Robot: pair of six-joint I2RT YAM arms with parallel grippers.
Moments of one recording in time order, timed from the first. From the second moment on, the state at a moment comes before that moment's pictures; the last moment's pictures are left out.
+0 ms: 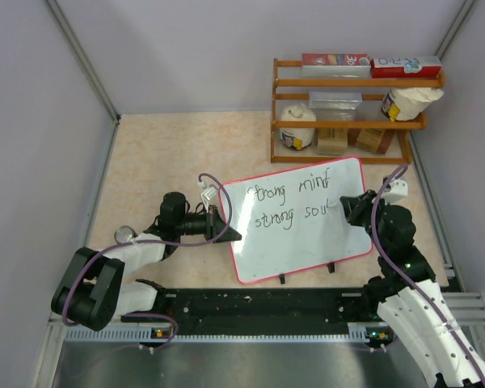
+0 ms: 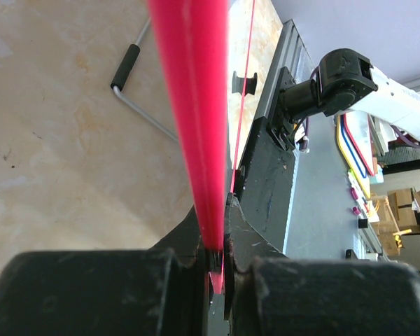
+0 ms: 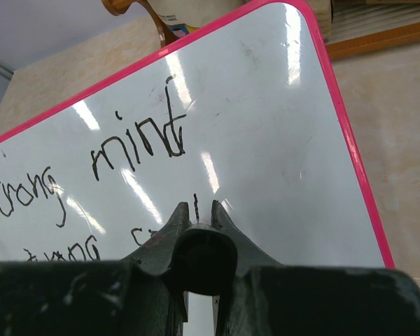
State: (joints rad) left arm -0.35 1.25 0.35 0.47 1.00 -0.53; right arm 0.28 0.46 0.45 -0.22 0.08 0.47
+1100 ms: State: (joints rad) left arm -0.36 1.25 0.35 0.47 1.00 -0.53; right arm 0.29 0.40 0.44 -0.32 0.09 0.47
